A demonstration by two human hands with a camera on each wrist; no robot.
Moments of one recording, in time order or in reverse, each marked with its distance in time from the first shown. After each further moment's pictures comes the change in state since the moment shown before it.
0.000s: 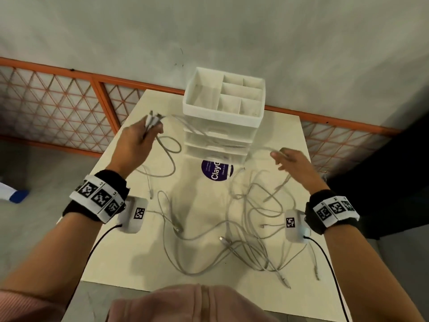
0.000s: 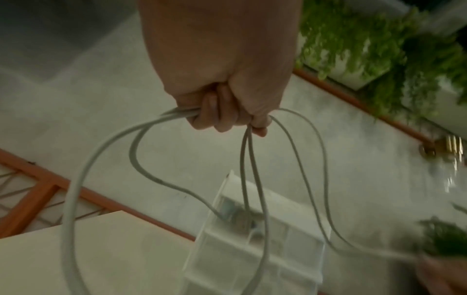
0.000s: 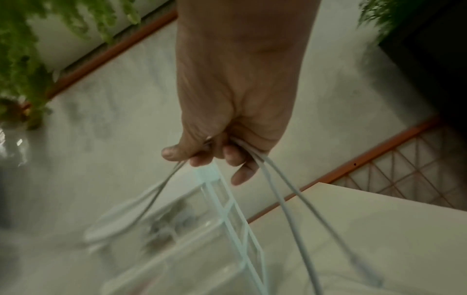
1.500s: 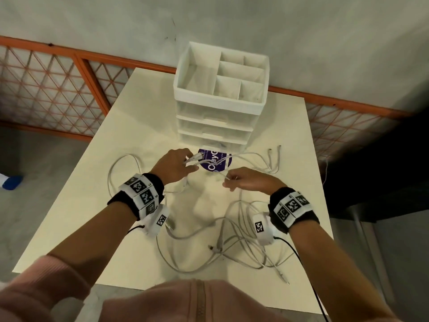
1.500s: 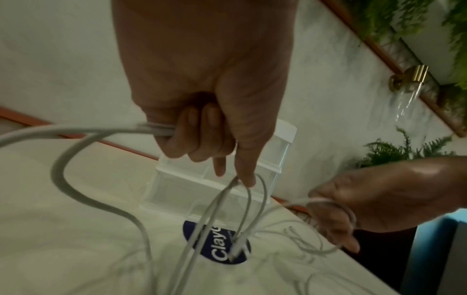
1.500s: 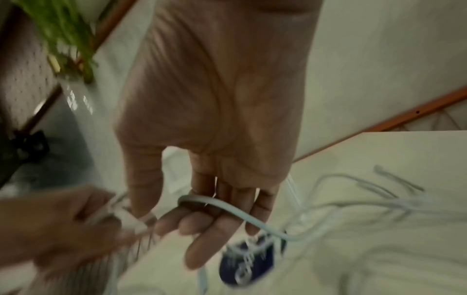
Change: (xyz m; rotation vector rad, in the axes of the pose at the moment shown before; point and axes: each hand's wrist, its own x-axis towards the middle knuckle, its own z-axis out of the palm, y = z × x) left_hand -0.008 0.011 0.096 0.081 -0.612 -0.262; right_hand -0.006 -0.027 0.081 -0.170 -0.646 0.128
